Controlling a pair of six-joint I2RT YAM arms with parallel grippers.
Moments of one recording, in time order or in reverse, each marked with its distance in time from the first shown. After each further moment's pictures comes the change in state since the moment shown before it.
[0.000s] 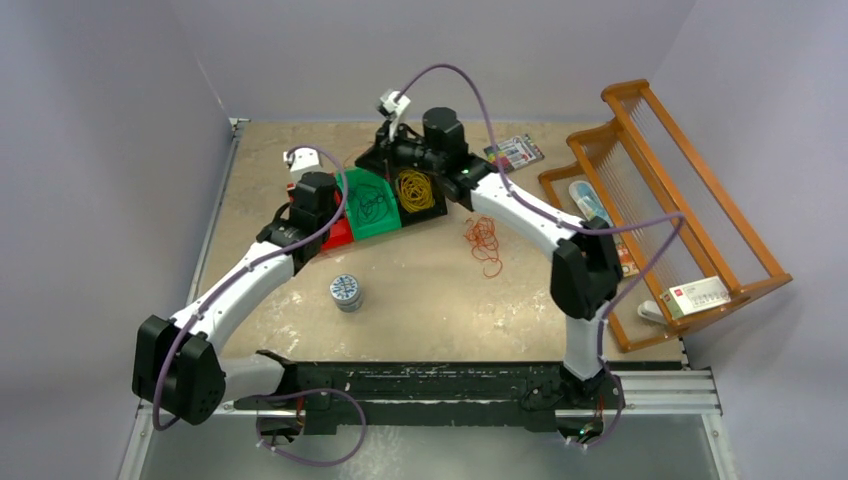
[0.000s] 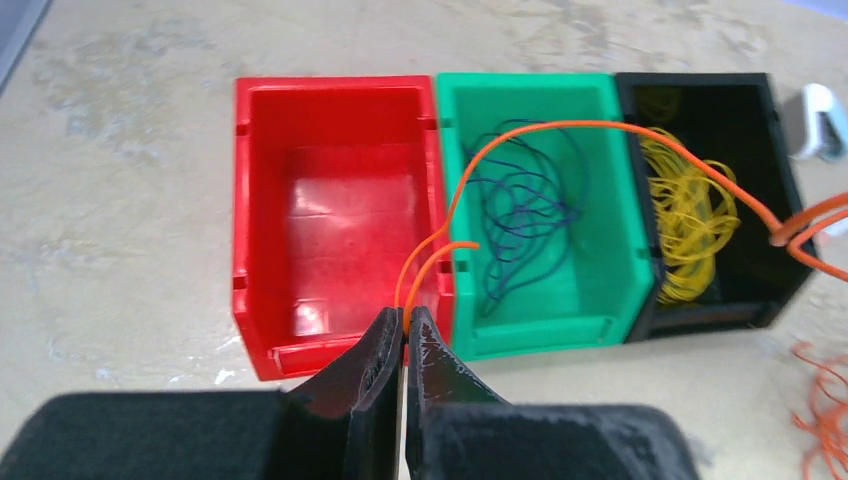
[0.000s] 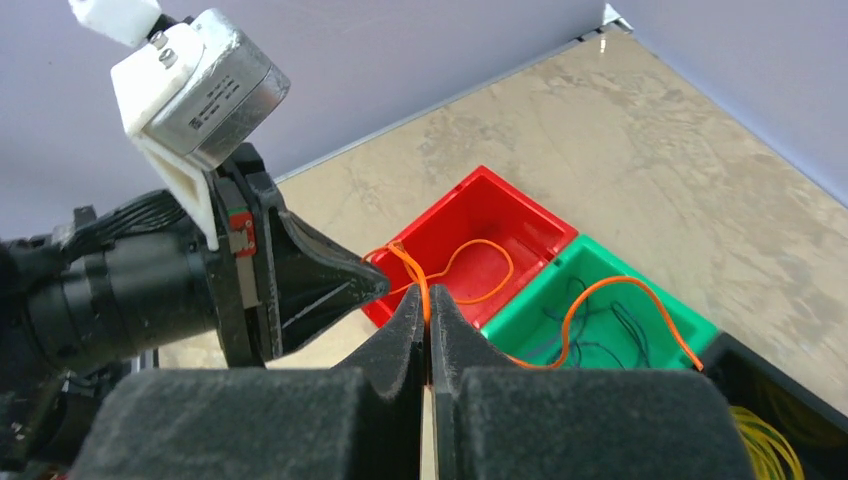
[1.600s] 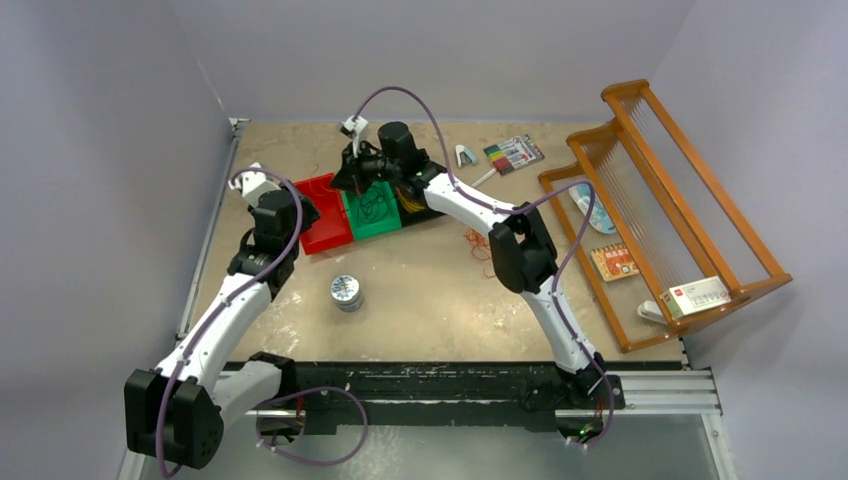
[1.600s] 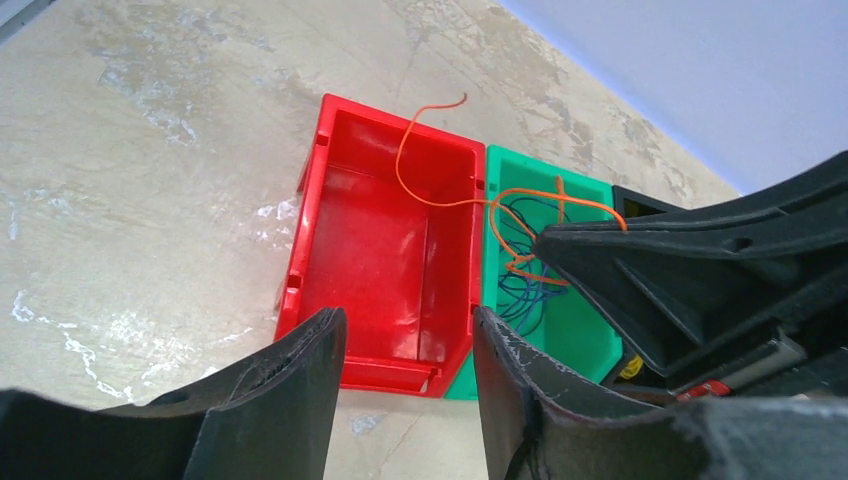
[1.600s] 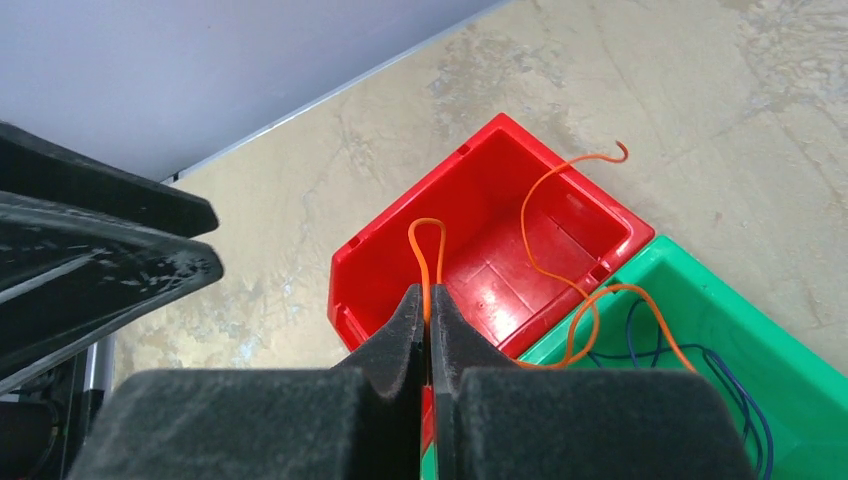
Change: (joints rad) left arm 0.195 -0.202 -0.209 0.148 0.063 -0.201; right arm 0.058 0.490 0.420 -0.068 -0.085 0.027
